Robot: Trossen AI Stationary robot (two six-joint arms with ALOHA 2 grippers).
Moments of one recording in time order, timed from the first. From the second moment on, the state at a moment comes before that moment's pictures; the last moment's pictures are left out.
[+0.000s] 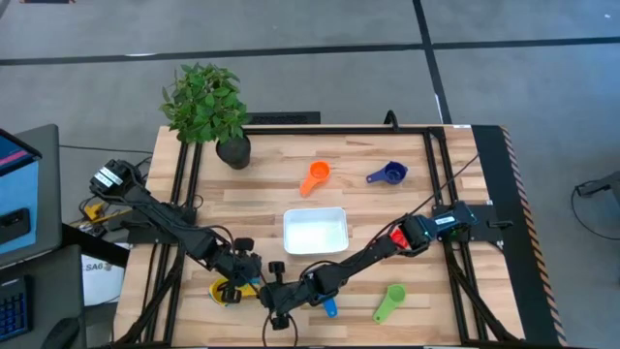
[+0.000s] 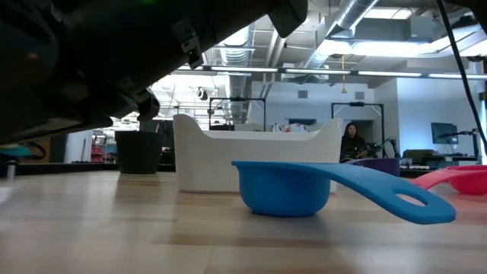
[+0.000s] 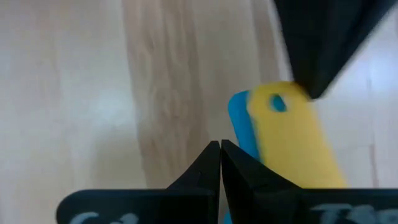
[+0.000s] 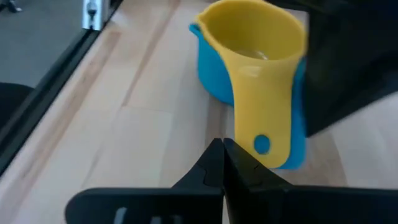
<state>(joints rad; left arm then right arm) -0.59 1.46 0.74 -0.31 -0.06 -0.49 0.43 2.51 1.93 0.02 0.32 0.13</state>
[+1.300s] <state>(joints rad) -0.11 1.20 0.74 0.03 -0.33 -0.15 0.33 1.55 0.97 -0.03 0.61 0.49</state>
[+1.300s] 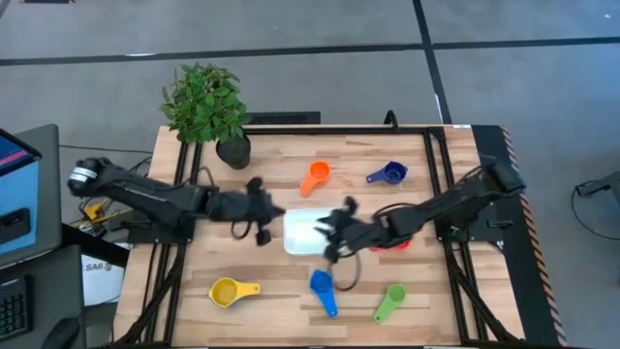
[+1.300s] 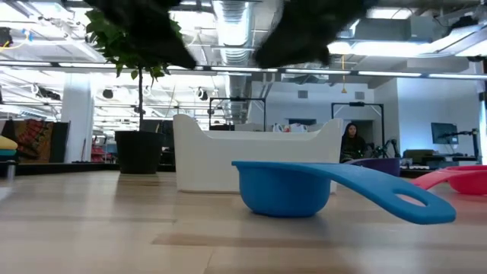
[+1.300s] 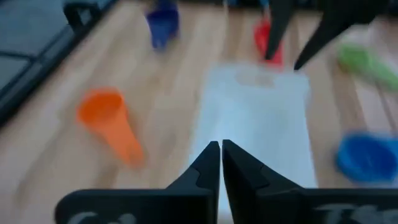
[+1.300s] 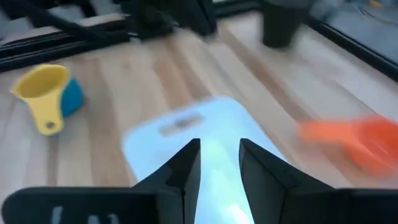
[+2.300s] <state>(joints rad) 0.29 2.25 1.89 -0.07 -0.02 0.13 0.36 1.05 0.76 -1.06 0.75 1.50</state>
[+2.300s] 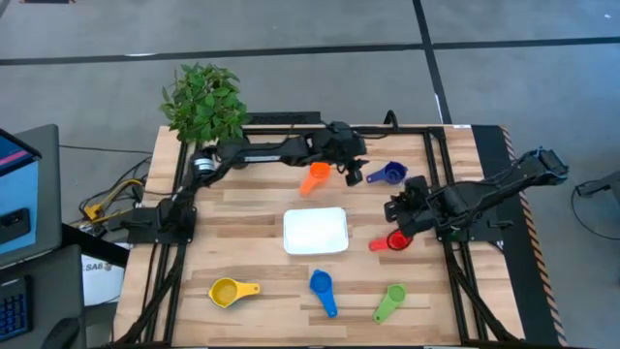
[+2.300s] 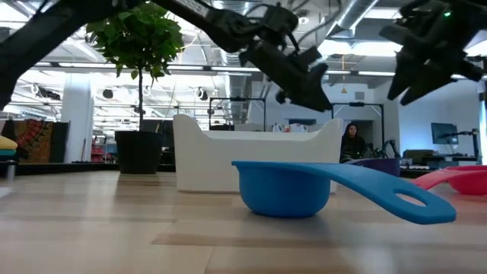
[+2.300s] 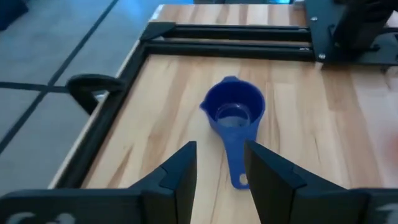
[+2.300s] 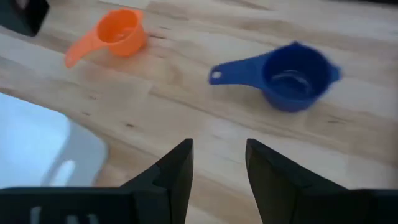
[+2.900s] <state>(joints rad) 0.30 2.53 2.07 0.01 0.11 -0.02 0.49 1.05 0.76 -1.19 0.70 1.76</state>
